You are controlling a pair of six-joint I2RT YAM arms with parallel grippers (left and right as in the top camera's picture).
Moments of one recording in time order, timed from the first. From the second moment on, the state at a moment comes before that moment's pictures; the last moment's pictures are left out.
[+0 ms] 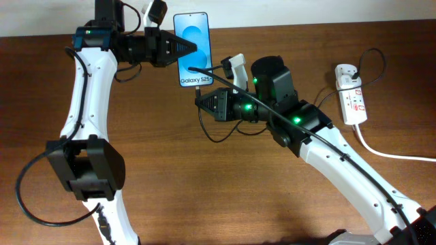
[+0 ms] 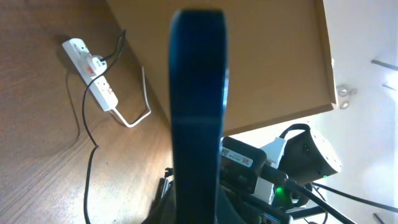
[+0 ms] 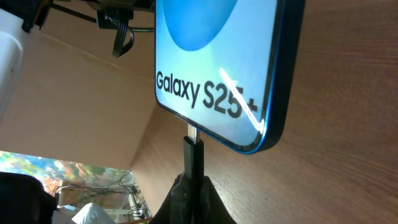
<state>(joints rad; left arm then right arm) -0.03 2.14 2.14 -1.09 1.54 -0.05 0.52 1.50 1.28 -0.26 -0.63 0.67</state>
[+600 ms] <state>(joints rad) -0.04 2.14 2.14 -1.08 1.54 -0.05 0.52 1.50 1.28 -0.27 -0.63 0.68</state>
